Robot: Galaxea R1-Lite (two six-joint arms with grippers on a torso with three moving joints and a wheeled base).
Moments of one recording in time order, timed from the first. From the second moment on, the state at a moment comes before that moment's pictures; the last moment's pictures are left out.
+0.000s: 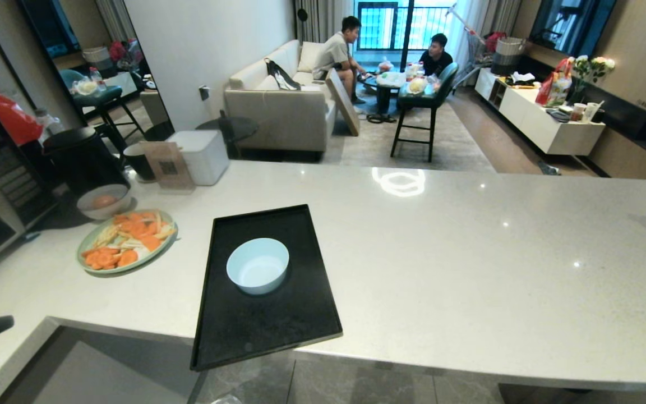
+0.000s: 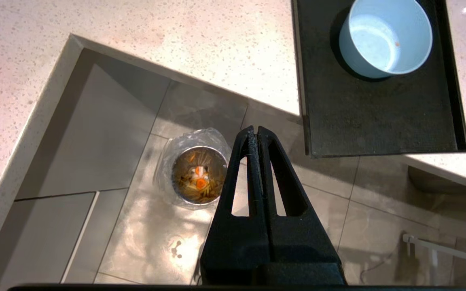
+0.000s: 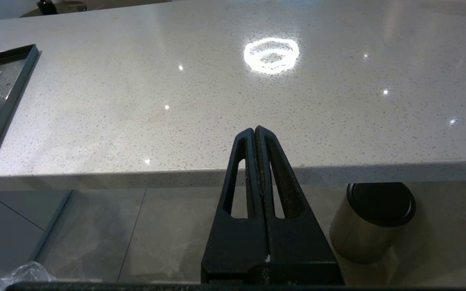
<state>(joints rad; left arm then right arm) 0.29 0.92 -0.72 0.42 -0.22 -0.07 0.00 0.00 0.00 -0.01 -0.06 0.10</state>
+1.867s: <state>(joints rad) 0.08 0.27 0.00 -0.14 -0.13 0.06 0.00 0.00 0.00 -0.01 -0.06 0.10</state>
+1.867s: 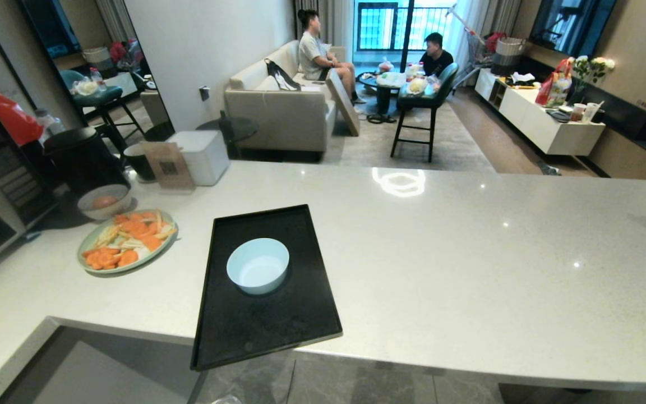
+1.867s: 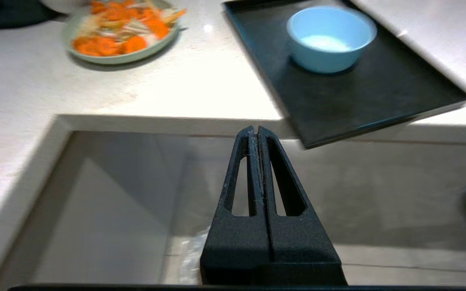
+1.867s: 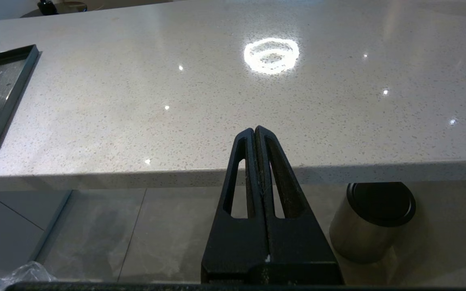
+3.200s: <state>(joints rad) 0.00 0.00 0.00 -0.01 -0.01 0.04 0.00 0.00 0.00 -0.01 -0.06 0.10</state>
